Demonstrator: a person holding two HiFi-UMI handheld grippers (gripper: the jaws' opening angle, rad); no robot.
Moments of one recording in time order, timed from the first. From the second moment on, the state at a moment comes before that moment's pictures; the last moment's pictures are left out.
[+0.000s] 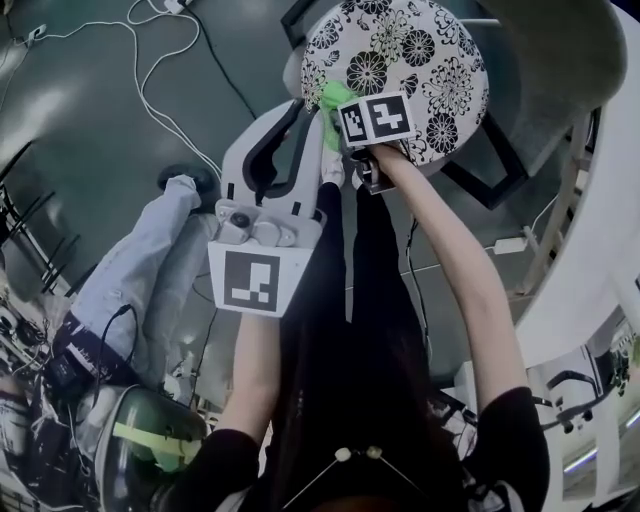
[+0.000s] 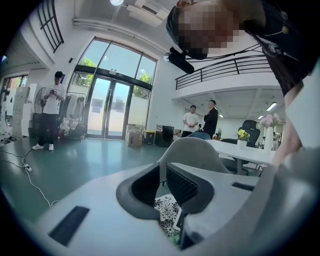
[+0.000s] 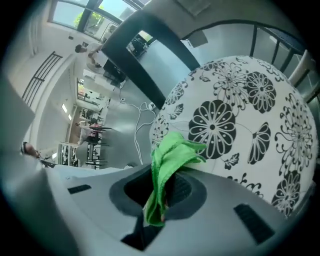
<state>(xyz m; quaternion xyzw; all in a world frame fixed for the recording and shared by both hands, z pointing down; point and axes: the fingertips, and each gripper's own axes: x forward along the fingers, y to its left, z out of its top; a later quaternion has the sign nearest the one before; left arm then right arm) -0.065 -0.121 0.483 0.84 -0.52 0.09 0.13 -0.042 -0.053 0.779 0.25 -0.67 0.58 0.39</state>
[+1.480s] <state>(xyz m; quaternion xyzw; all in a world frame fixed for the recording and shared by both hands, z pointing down) -0.055 -0.109 0.469 0.85 -0.51 0.08 0.13 0.217 -0.084 0.772 0.46 -0.58 0.50 0.45</state>
